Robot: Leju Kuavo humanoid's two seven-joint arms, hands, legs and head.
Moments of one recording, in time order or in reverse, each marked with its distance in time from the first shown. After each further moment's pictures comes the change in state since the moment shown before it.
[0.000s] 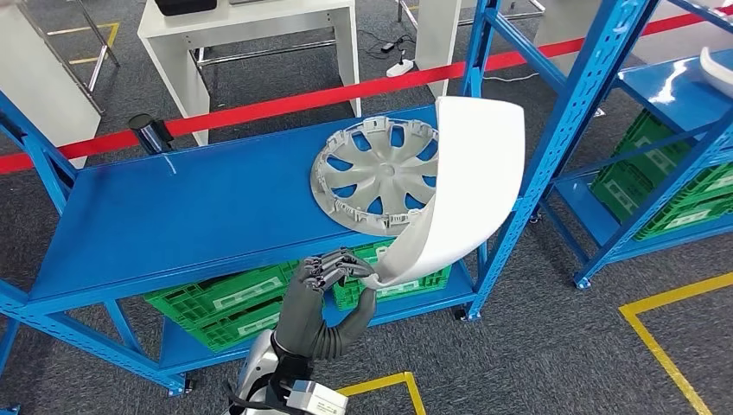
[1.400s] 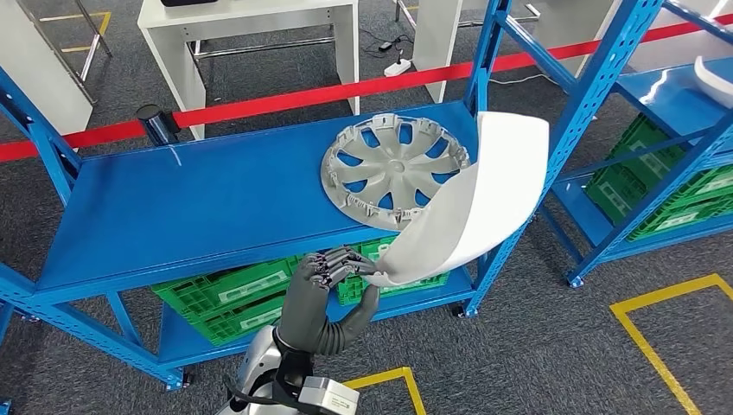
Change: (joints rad) left arm -0.032 0.006 -0.015 0.032 -0.057 0.022 0.031; right arm 0.001 0.004 0.000 0.000 -0.002 0.000 -0.016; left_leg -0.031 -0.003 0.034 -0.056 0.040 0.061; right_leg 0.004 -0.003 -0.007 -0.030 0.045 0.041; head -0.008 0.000
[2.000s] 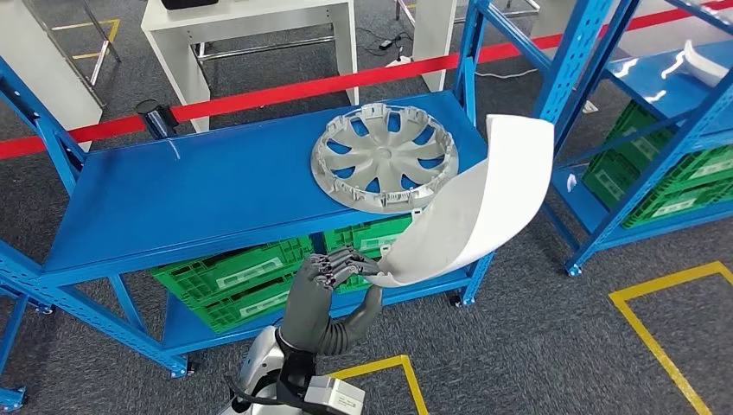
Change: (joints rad) left arm 0.004 0.002 0.000 -0.002 -0.025 0.005 0.023; right arm -0.007 -0.001 0.001 0.000 0.018 -0.001 0.004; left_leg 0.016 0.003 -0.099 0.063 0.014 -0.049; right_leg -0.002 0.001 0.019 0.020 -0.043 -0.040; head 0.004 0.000
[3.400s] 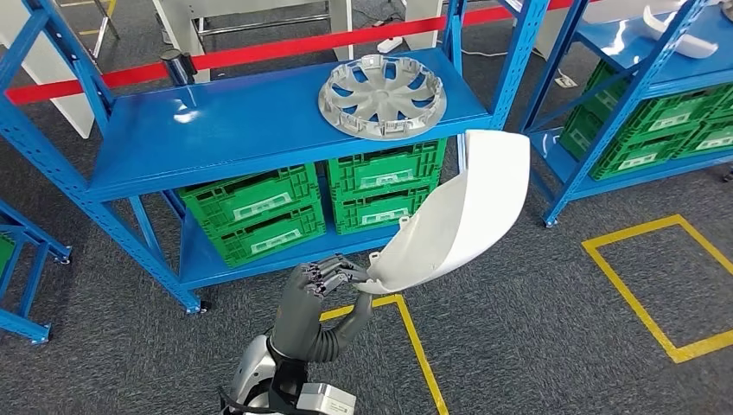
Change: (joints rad) left arm 0.035 0.021 0.001 -0.007 -0.003 0.017 -0.001; right arm -0.001 0.001 0.007 0.000 0.000 -0.003 -0.040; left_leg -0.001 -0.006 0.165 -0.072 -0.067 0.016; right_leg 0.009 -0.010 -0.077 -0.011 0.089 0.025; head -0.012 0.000
